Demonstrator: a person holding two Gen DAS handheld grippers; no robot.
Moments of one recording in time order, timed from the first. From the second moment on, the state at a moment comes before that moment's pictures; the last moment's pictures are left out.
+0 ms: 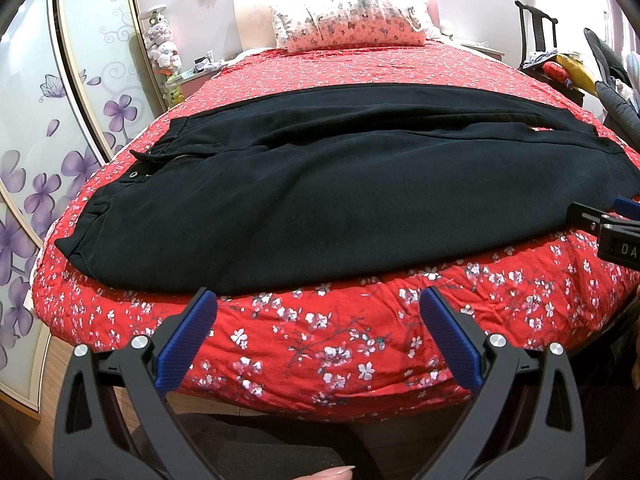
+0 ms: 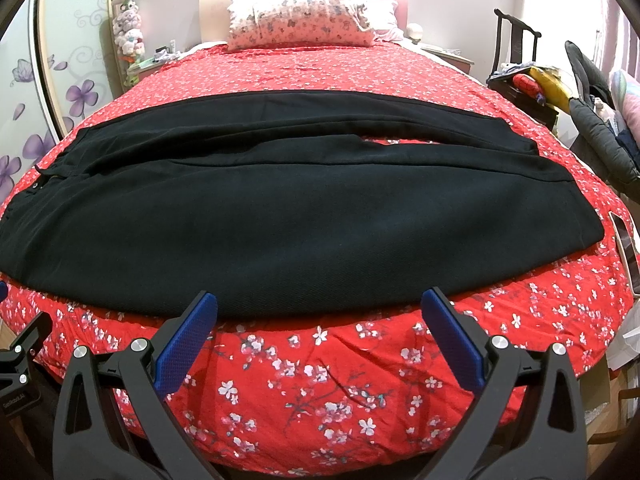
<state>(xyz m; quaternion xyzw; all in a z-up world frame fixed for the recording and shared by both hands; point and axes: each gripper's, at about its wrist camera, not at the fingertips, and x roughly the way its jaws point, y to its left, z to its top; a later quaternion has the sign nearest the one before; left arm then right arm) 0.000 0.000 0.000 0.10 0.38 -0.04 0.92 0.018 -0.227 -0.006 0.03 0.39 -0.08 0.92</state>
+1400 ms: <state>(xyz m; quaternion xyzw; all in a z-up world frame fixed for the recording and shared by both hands) 0.157 -0.040 0.011 0.08 0.33 -0.03 0.94 0.307 -0.625 0.008 0.29 0.39 -0.30 0.82</state>
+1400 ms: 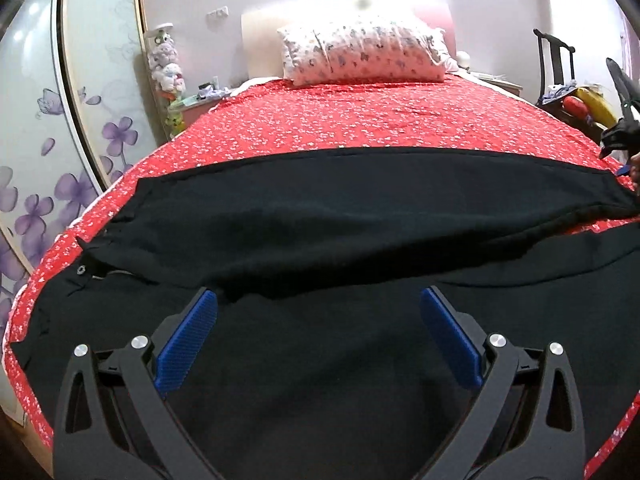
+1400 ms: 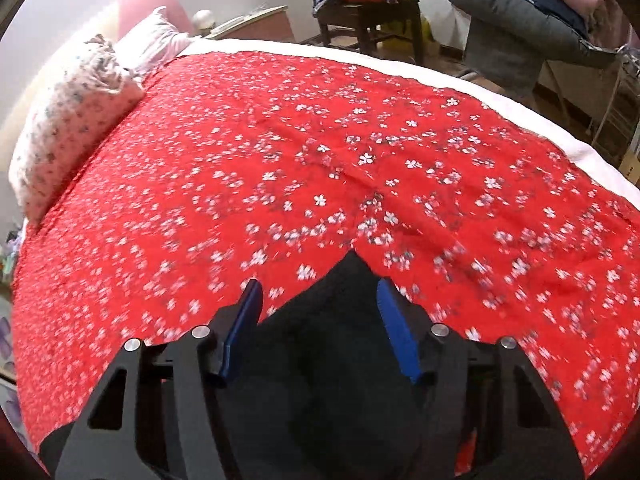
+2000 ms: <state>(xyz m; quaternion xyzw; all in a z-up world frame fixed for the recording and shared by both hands) 0.164 -0.029 -0.003 0.05 0.38 -0.05 0.92 0.305 -0.605 -0.005 0.17 0.41 -0.30 0.84</state>
